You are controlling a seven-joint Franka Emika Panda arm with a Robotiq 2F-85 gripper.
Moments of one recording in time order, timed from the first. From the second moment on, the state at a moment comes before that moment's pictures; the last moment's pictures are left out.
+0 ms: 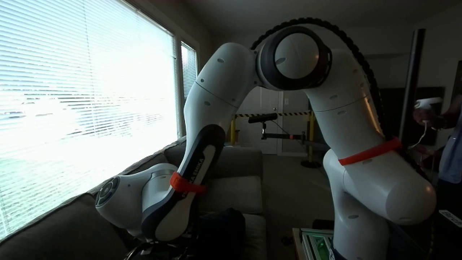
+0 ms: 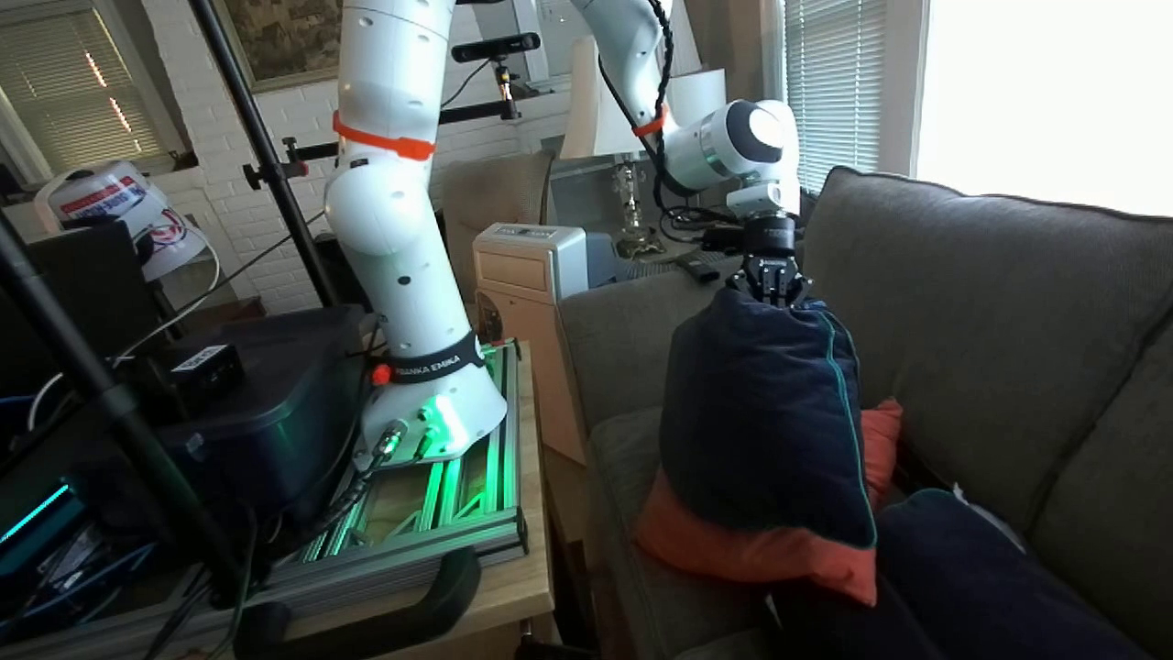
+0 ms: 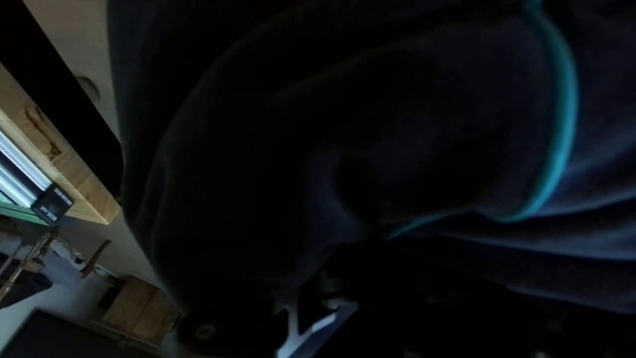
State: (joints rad) arm 0.20 0.42 -0.08 -2.15 -0.56 2.12 2.09
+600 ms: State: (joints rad) arm 0.20 0.41 -0.09 -2.14 -0.61 2.14 2.27
